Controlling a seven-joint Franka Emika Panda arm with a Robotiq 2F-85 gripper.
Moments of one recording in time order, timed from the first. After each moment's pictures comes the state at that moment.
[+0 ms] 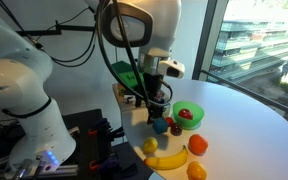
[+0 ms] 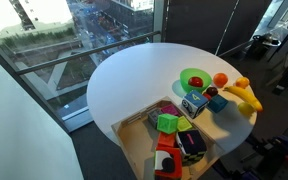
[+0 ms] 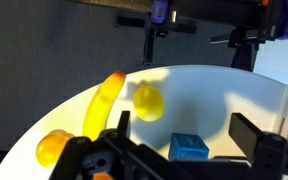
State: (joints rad) arm -0.12 -0.41 -0.26 -2.70 -0.11 2.16 -0.38
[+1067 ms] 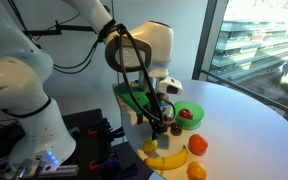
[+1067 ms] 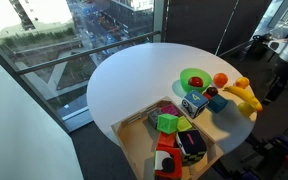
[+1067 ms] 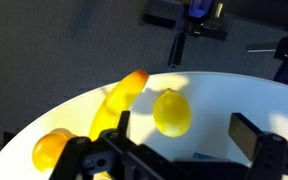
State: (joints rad) arm -0.13 -0.26 -0.24 -2.77 -0.24 2.42 -0.38
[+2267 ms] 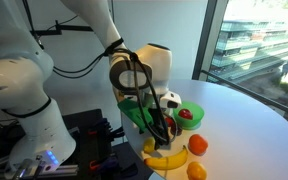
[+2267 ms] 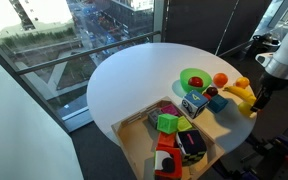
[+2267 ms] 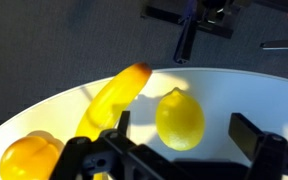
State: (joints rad) arm -0.13 -0.07 -0.24 -2.77 -0.22 2.63 -0.43
